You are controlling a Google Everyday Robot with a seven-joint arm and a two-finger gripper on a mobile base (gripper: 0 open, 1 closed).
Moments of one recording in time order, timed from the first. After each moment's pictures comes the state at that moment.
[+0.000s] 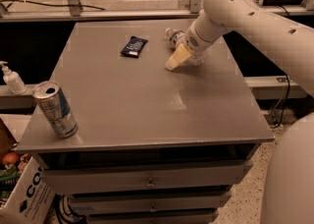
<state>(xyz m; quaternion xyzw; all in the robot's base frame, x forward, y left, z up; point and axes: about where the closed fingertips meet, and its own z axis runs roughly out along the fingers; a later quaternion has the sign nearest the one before) 0.751 -0.107 0.819 -0.40 0.86 0.02 0.31</state>
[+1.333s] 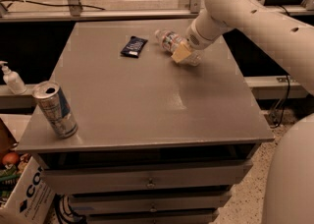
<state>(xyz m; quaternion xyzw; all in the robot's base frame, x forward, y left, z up) 0.750 -0.108 0.829 -0.40 0.86 0.03 0.31</state>
